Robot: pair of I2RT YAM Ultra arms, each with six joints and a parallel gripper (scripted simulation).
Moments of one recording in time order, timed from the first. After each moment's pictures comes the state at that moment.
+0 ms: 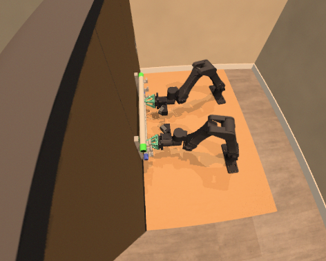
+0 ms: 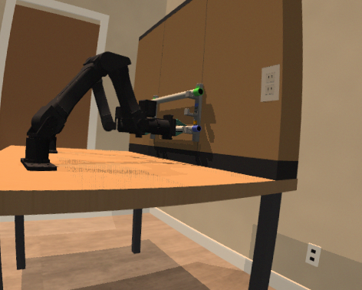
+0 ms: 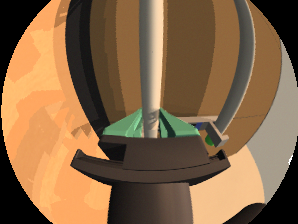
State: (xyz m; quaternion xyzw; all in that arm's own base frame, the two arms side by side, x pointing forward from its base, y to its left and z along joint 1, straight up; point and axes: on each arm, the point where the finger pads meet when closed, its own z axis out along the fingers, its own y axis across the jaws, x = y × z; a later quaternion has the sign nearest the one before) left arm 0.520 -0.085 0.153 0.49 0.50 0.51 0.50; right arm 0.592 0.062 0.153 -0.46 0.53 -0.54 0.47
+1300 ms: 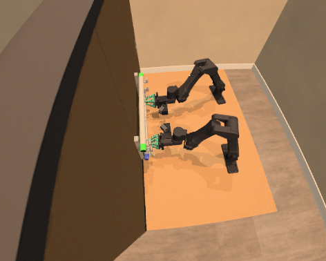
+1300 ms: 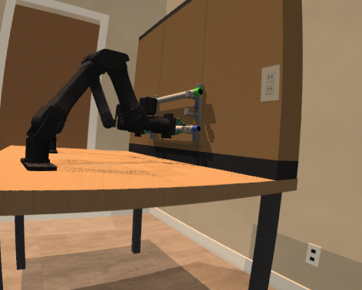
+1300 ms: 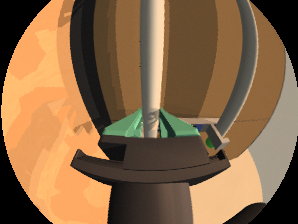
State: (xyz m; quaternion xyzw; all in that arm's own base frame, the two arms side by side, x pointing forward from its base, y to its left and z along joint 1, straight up) left arm 0.517 -0.084 0.154 0.51 0.51 0.49 0.49; right arm 0.591 0.062 0.153 -0.47 0.54 -0.53 0.45
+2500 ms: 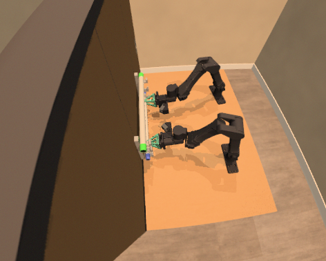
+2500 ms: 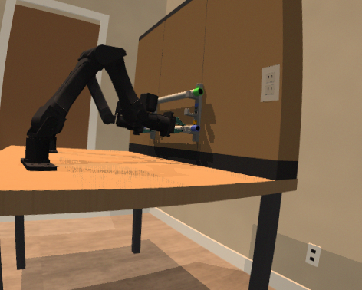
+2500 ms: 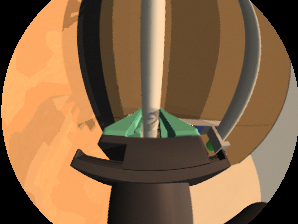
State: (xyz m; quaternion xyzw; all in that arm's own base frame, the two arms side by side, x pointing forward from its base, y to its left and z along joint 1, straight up) left arm 0.511 -0.084 0.154 0.53 0.53 0.47 0.47; right arm 0.586 0.064 0.154 -0.49 0.56 -0.51 0.44
